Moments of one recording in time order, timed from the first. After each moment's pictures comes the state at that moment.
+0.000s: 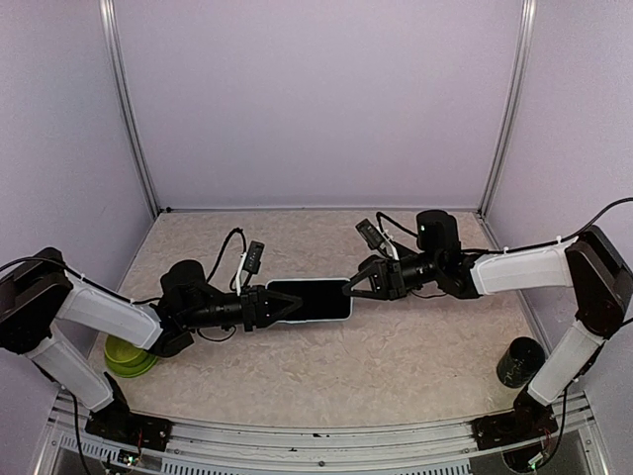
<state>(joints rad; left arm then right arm) -0.81 1.53 0.48 1.04 0.57 -0.65 0.63 1.63 0.87 0.45 -1.13 0.42</state>
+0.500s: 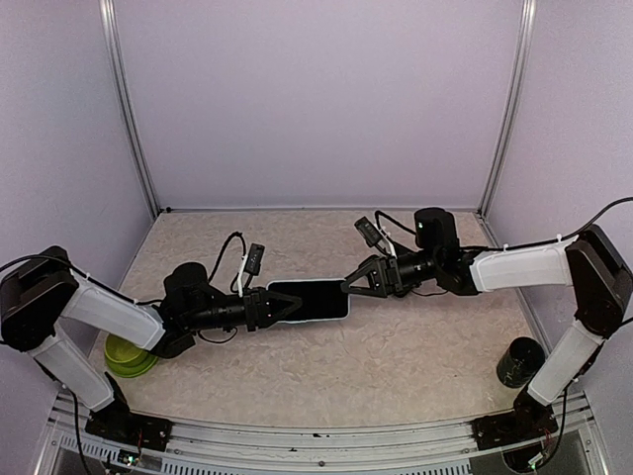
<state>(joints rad) -0.81 1.55 0.48 1.04 0.51 -0.66 0.63 1.63 0.90 0.39 -1.08 0.44</state>
